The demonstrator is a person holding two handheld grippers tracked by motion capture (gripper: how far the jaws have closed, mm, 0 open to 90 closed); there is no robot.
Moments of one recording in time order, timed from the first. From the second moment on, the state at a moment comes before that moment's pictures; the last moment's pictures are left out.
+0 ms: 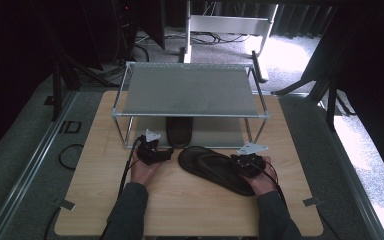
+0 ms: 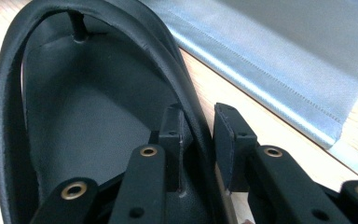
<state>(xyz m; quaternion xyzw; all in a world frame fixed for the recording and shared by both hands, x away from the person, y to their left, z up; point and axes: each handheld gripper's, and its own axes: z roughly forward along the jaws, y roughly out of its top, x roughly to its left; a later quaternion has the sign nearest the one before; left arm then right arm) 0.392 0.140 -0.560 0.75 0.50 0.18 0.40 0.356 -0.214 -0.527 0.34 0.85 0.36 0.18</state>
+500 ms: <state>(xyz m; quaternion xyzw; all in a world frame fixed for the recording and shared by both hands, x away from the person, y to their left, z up) 0.392 0.141 -0.560 0.75 0.50 0.18 0.40 0.336 -0.240 -0.522 0.35 0.84 0.35 0.21</state>
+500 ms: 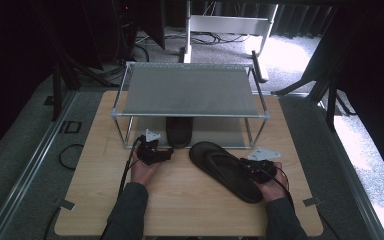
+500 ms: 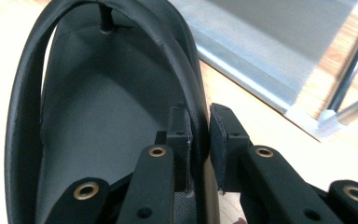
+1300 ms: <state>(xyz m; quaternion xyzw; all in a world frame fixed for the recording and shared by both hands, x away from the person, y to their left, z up) 0.392 0.141 -0.559 0.75 0.50 0.18 0.40 0.371 -0.221 -0.514 0.47 0.76 0.36 0.27</state>
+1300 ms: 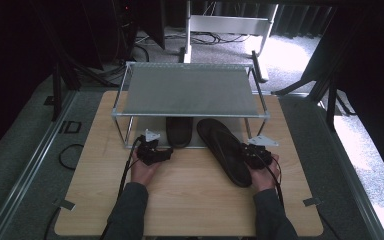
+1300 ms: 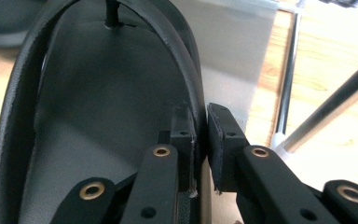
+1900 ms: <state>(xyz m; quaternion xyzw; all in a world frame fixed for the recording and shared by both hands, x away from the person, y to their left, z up) 0.392 0.142 -0.559 0.75 0.50 0.18 0.40 0.385 -0.199 -0.526 0.51 0.73 0.36 0.27</state>
